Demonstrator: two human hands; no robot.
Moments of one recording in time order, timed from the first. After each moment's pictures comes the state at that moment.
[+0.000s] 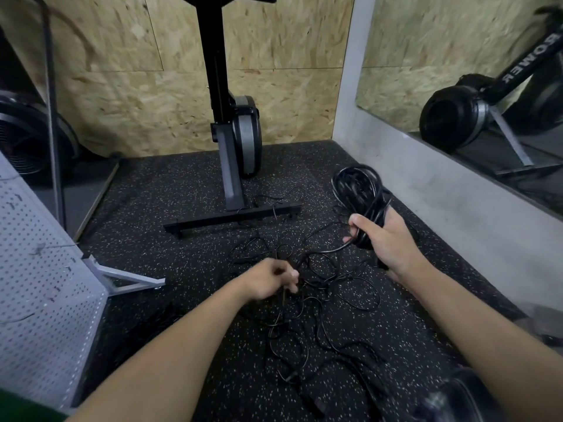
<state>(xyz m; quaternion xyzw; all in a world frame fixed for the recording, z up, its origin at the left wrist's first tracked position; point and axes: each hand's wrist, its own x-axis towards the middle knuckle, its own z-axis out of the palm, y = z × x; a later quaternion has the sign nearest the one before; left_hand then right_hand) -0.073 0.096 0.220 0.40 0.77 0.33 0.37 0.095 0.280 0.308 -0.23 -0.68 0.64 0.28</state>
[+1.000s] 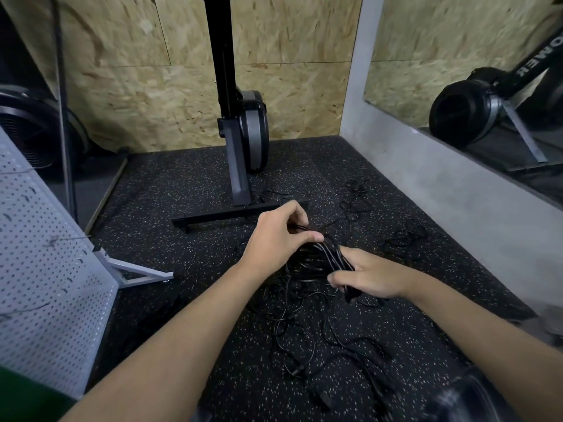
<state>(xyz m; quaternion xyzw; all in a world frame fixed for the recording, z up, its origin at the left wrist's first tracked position) -0.056 0.099 0.288 0.45 0.75 0.48 0.03 0.101 0.256 0.291 -0.11 -0.86 0.48 -0.12</state>
